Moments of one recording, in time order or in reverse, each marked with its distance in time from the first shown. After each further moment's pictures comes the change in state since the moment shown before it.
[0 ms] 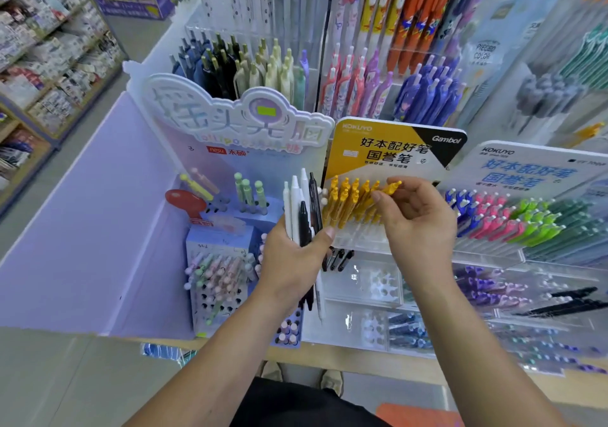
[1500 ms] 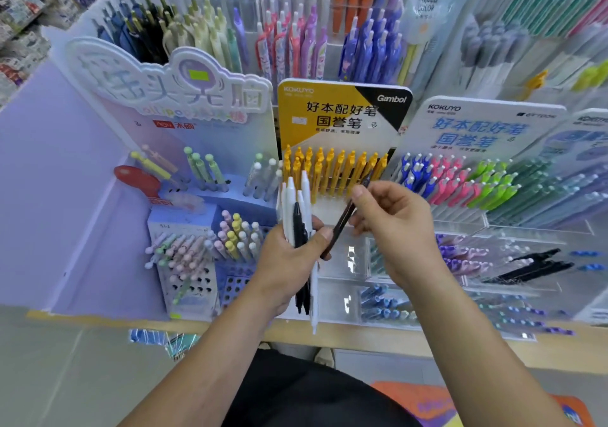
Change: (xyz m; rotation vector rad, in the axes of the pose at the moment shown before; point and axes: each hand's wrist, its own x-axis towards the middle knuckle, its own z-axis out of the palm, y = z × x) left_hand -0.030 -0.033 0.051 0.000 -0.136 -0.040; right_hand -0.017 0.018 -0.056 0.185 -0.191 0.269
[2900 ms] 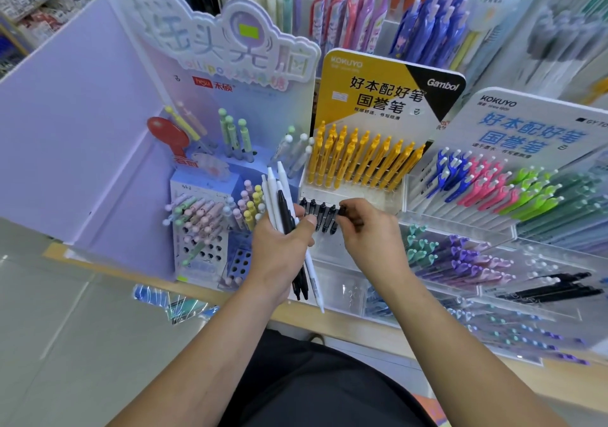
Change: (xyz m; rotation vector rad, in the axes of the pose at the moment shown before) left_hand -0.006 -0.030 -0.013 -0.150 0.381 -0.025; right_hand 0.008 0.084 0.019 -0.826 -0.146 -0.356
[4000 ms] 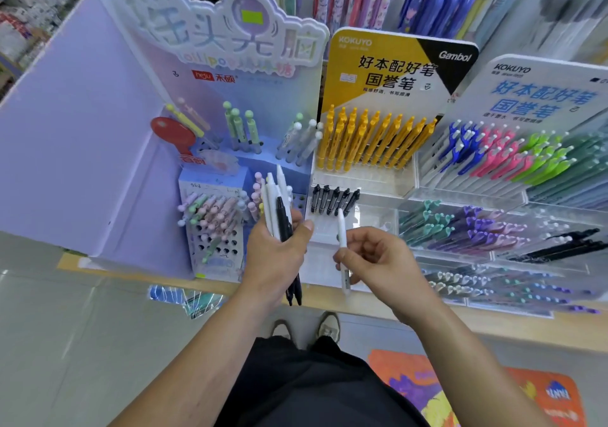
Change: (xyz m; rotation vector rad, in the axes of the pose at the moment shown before) left_hand -0.003 -0.005 -0.052 0.124 -0.139 -0.018; right_hand -0.068 -0.044 -0.015 0.644 -0.290 0.499
